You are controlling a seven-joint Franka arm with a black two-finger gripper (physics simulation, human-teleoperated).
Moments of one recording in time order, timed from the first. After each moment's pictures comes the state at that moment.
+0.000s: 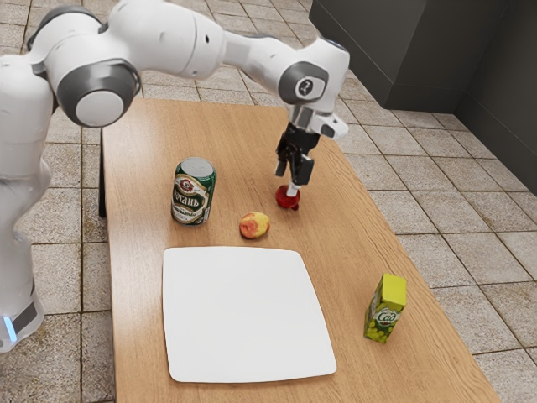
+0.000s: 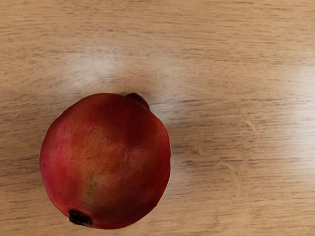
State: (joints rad) arm -0.52 0.28 0.76 -1.66 -0.29 1.72 0.31
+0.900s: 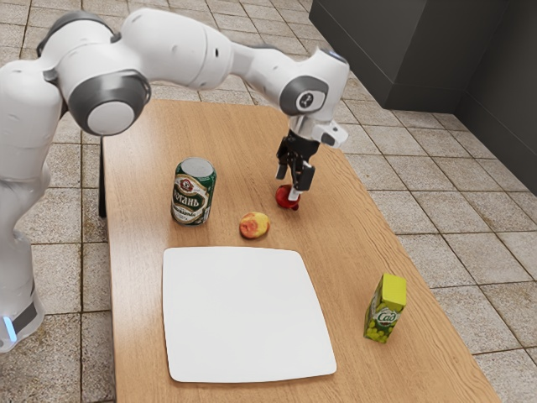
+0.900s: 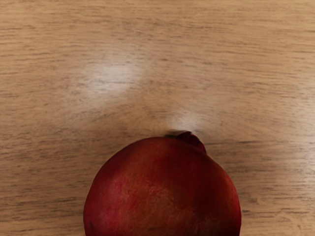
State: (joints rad) arm -0.51 0.33 0.77 -1.67 -0.29 1.79 0.30
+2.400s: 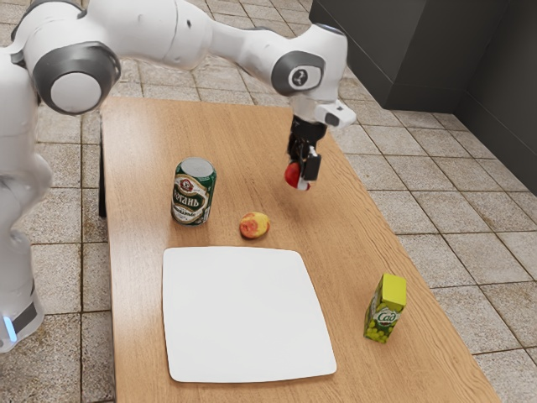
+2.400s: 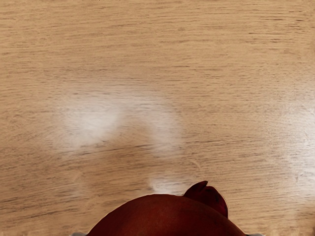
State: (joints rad) arm -0.66 0.11 0.76 -1.74 -0.24 1.81 0.29
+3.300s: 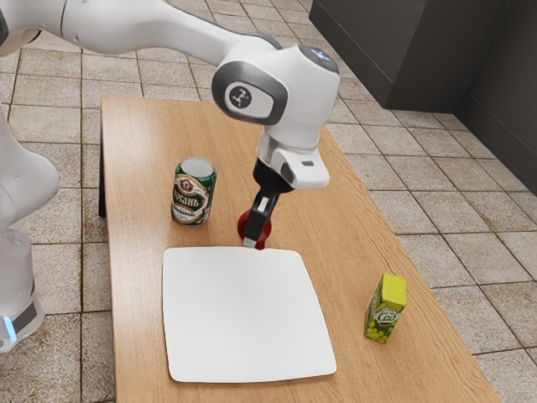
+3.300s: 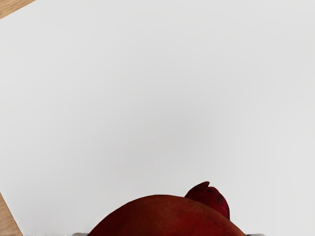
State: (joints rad) arm -0.78 -0.25 0.38 -1.99 0.02 1.69 0.11
